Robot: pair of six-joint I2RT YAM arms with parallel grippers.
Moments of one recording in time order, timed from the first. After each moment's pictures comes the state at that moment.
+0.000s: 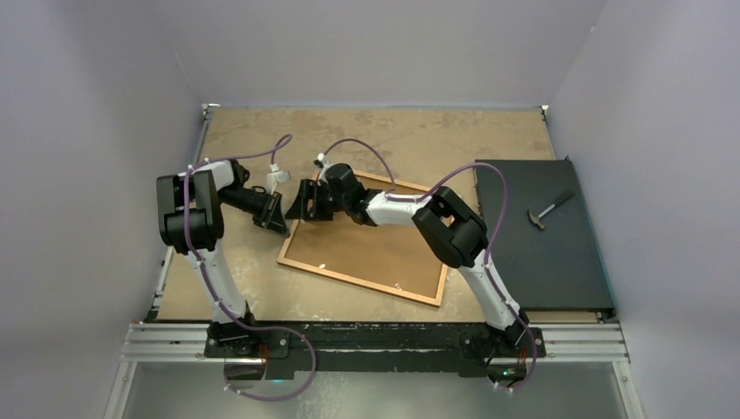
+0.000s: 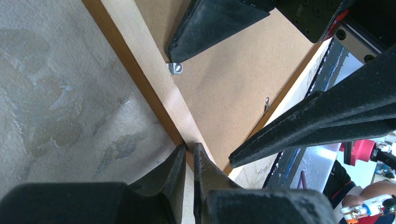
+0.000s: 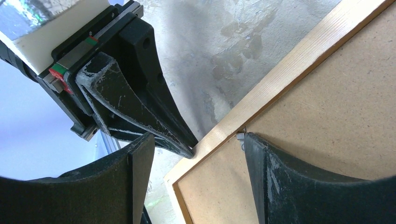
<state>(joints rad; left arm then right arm) 0.17 2.04 1.28 -1.09 0.86 0.85 0.86 2.30 1.57 0.24 -0.38 0.85</state>
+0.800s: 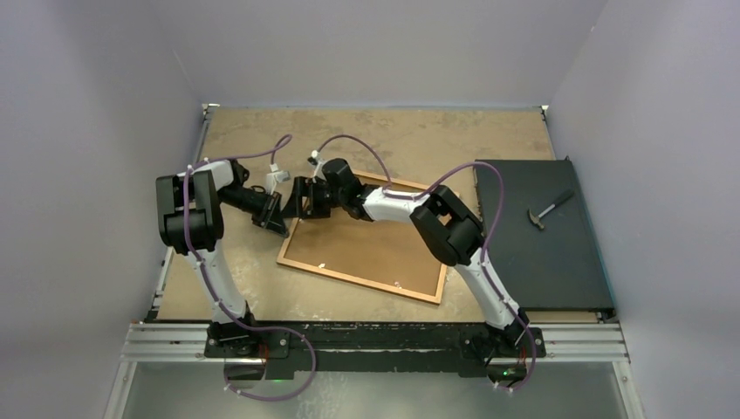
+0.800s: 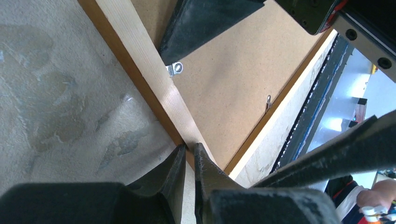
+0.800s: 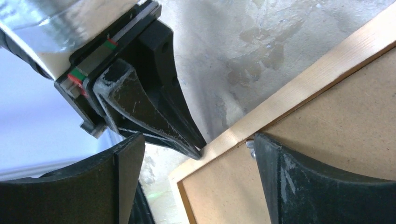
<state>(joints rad) 0.17 2.03 1.28 -1.09 0.85 0.85 0.85 2.35 1.65 0.21 -0.47 0.84</state>
